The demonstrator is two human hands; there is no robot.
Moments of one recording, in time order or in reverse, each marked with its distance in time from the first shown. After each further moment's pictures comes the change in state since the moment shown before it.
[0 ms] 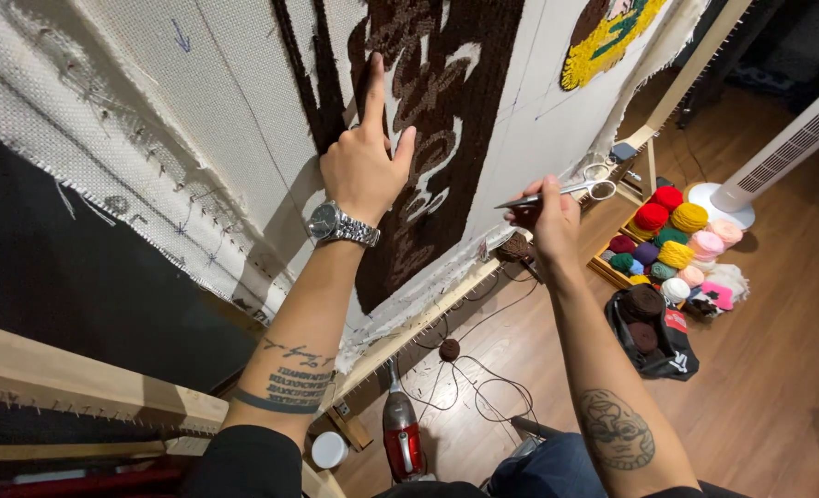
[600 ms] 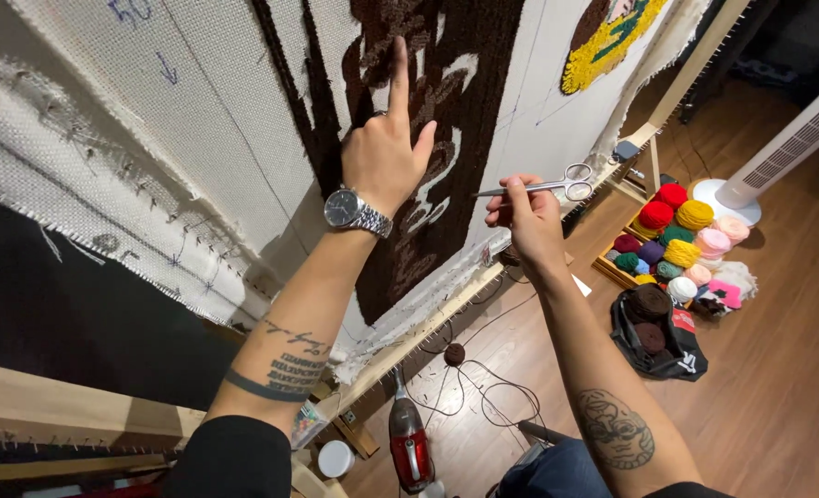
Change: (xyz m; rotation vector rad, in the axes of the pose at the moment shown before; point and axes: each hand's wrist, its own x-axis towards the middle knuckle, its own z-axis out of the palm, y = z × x) left_hand 0.034 0.004 0.020 0.010 -0.059 0.126; right_hand 0.017 0.006 0.035 -0.052 -0.064 0.021
